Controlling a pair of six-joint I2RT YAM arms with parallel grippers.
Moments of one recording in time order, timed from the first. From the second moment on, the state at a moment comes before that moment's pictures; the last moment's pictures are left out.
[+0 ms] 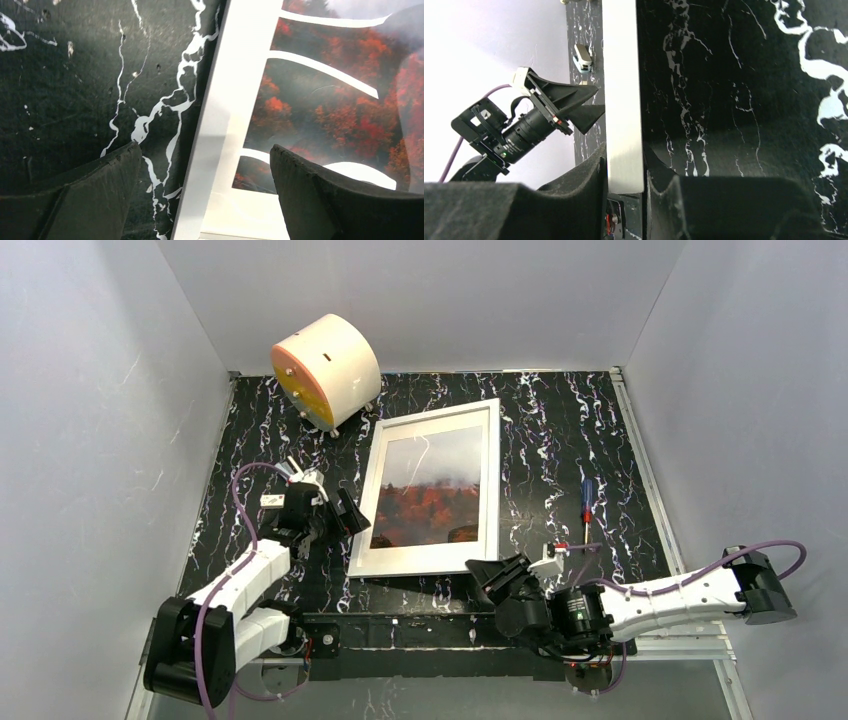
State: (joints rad) left arm -0.24 1.05 0.43 -0.20 0.18 -0.62; right arm 1.70 0.77 0.33 -0.32 1.10 1.87
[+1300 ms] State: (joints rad) left arm -0.24 1.10 0.37 -0.04 0.23 -0.63; right arm 1.70 0.79 0.40 -0.82 0.97 2.10
